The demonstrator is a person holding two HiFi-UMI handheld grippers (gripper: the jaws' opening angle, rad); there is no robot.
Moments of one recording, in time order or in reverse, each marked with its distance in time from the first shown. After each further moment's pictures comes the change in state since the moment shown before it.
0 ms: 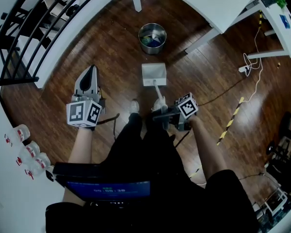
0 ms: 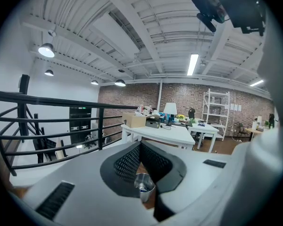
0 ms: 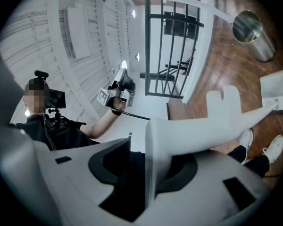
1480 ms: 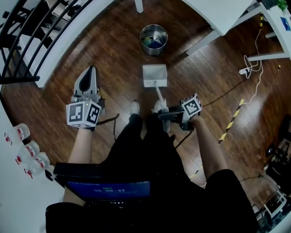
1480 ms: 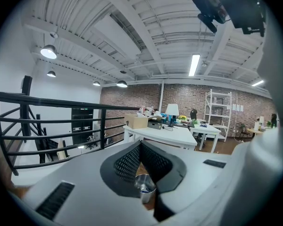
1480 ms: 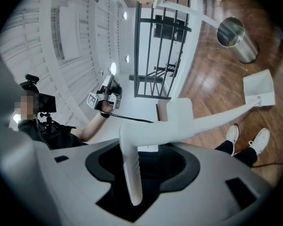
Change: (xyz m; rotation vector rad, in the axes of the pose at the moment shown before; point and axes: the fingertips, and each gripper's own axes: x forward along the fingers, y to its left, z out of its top) left arm -0.005 0.008 0.005 0.000 -0.011 0.023; right arm -0.029 -0.033 -0.004 0.039 -0.013 -0.131
